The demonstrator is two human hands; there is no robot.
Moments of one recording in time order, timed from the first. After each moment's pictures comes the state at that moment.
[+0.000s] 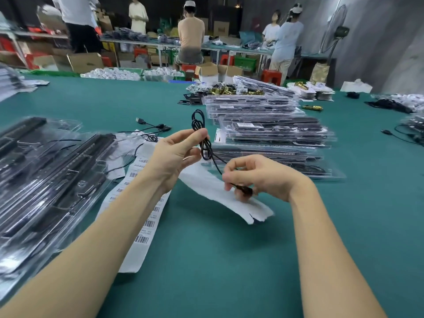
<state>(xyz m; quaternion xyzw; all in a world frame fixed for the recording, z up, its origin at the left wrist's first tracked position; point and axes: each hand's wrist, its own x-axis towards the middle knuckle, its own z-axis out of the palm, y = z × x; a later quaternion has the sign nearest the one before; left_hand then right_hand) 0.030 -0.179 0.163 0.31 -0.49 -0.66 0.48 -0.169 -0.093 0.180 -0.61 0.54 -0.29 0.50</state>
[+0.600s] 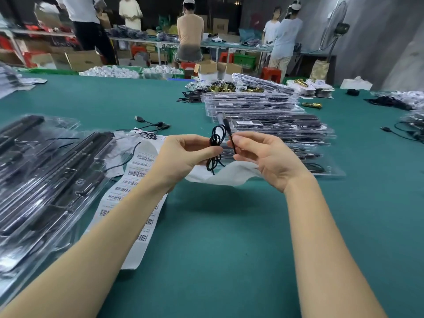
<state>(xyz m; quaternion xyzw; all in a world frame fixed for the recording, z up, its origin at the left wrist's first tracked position) 0.022 -0.171 0.156 0.31 -0.65 -0.53 0.45 -0.169 -0.106 0.182 -0.44 0.46 -0.58 0.51</state>
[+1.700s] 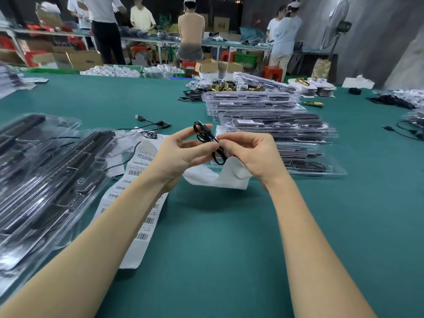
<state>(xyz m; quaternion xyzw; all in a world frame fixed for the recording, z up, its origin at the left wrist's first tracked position) 0.026 -0.172 0.160 0.26 -0.53 -0.66 0.45 -0.150 -0.120 0.167 -0.55 0.50 -0.59 0.32</state>
